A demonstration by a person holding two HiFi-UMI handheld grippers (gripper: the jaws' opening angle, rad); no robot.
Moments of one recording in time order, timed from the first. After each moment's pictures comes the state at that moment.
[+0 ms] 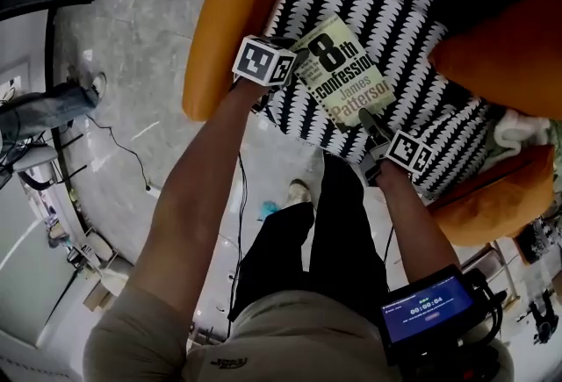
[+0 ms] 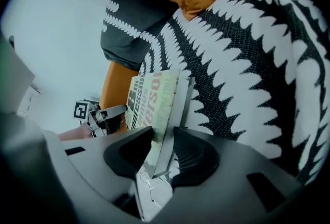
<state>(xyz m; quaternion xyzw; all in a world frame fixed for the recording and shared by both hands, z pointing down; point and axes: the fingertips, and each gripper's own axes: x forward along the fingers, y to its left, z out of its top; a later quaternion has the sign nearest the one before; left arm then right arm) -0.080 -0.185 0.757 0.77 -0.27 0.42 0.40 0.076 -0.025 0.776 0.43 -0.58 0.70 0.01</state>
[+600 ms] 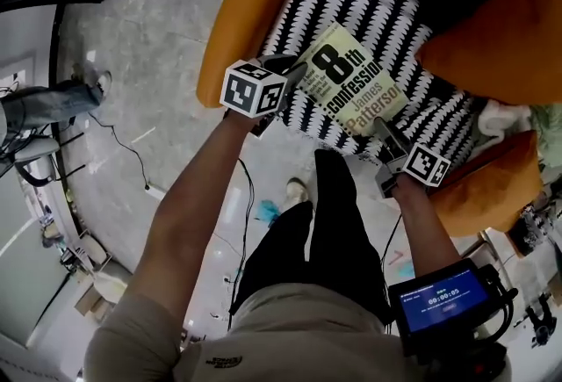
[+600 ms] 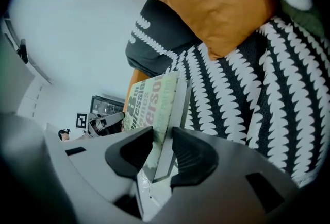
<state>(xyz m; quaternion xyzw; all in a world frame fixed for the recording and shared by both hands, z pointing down) -0.074 -0.142 0.639 0.81 -0.29 0.32 0.39 0.111 -0.013 0.675 0.42 -0.62 0.66 0.01</state>
